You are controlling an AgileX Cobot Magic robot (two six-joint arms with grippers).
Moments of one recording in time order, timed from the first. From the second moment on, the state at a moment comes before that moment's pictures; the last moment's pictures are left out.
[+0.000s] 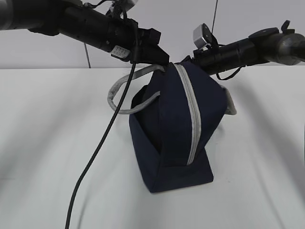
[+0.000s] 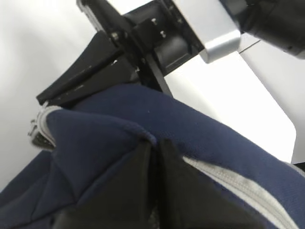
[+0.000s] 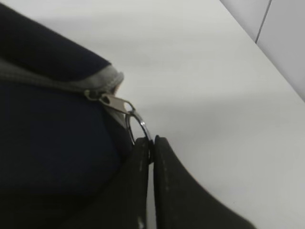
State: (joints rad) left arm -0.38 2.07 -1.72 -1.07 0.86 0.82; right arm 0.02 2.54 -2.11 1.25 1.23 -1.91
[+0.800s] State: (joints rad) left arm -0.38 2.03 -1.75 -1.01 0.92 0.84; right arm 0.00 2.54 -2.19 1.21 1.22 -1.60
